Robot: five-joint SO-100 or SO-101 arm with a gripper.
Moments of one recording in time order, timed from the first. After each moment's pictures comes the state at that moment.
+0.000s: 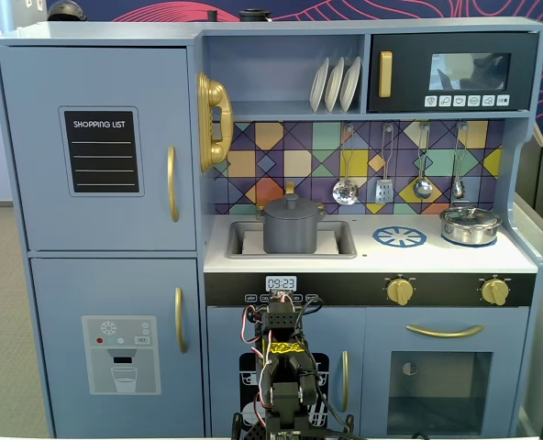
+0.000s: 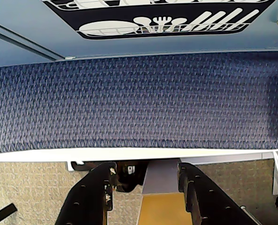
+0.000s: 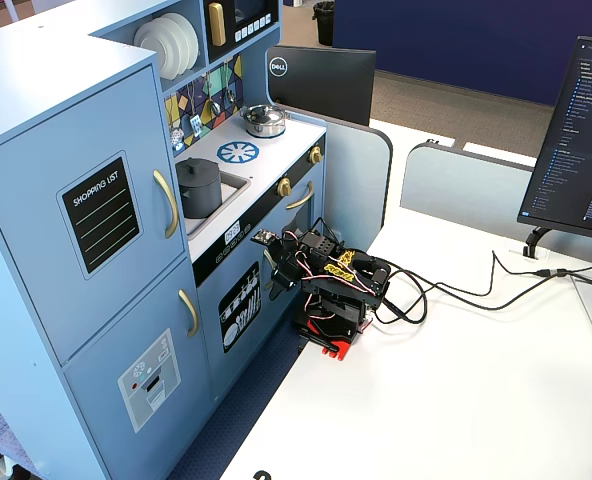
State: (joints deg) arm -3.8 182.5 172.0 77.7 -88.8
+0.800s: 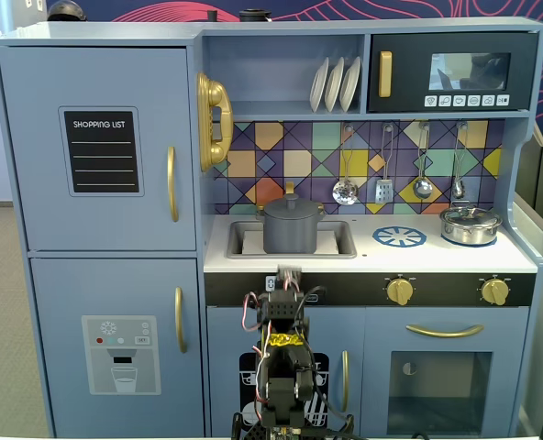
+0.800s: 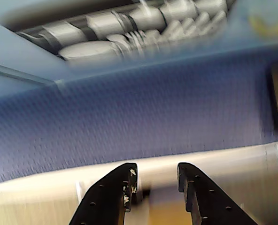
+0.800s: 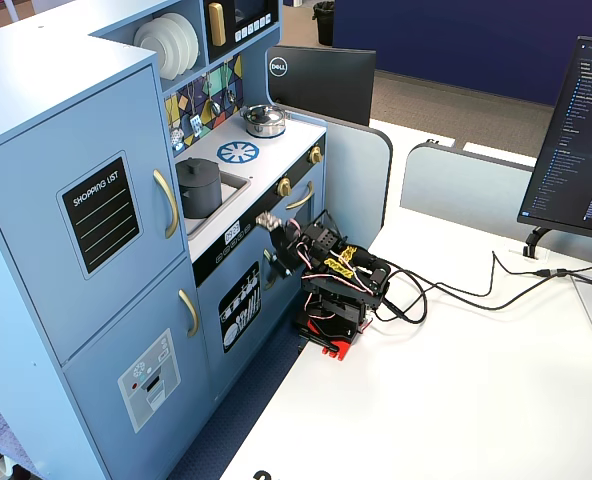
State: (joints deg) arm -0.6 179.6 159.9 68.2 -85.8
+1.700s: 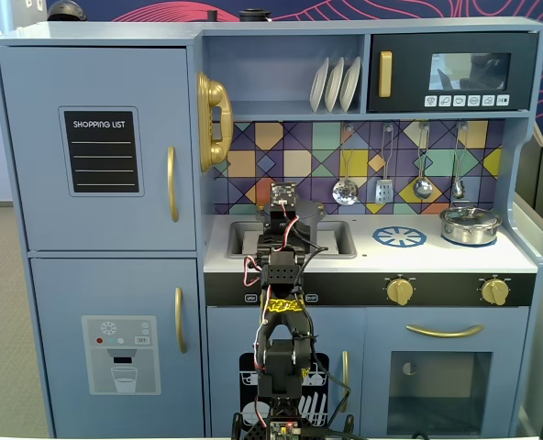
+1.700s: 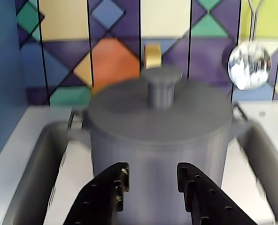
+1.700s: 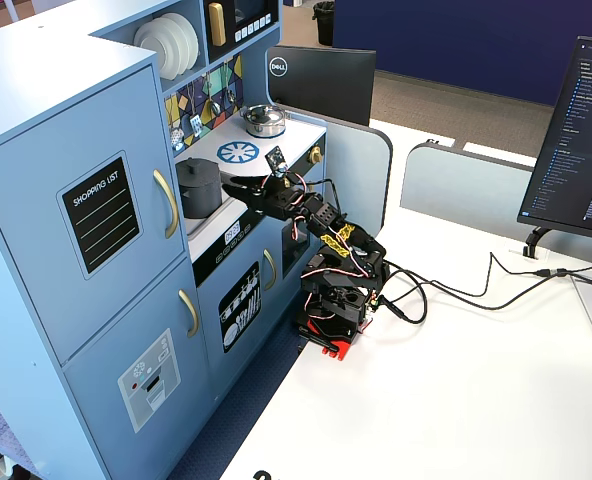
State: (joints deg) arm 1.1 161.3 134.9 21.9 -92.9
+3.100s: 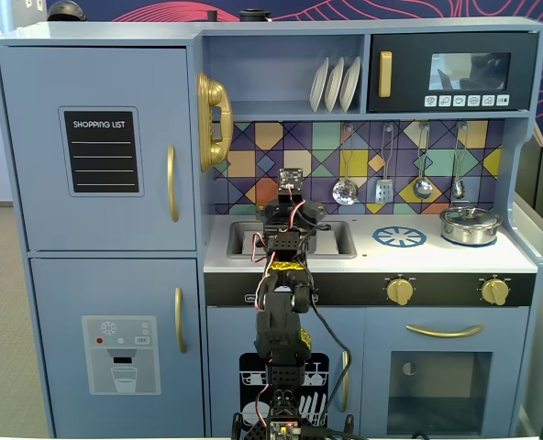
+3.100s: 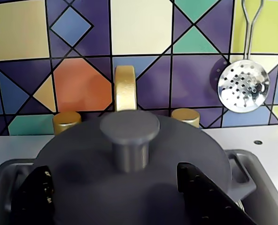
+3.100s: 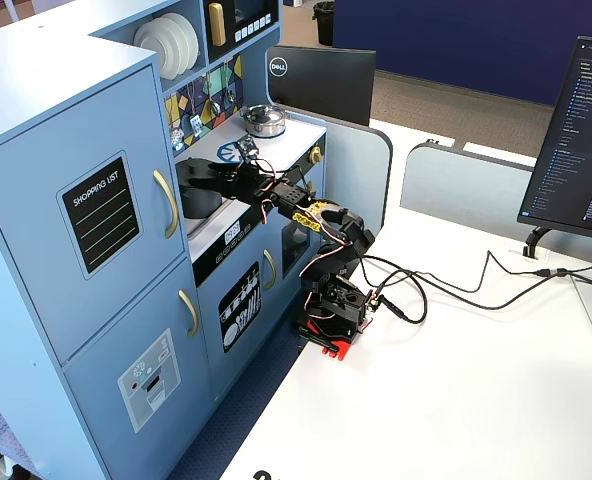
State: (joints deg) arm 4.0 131.2 121.9 3.3 -93.1
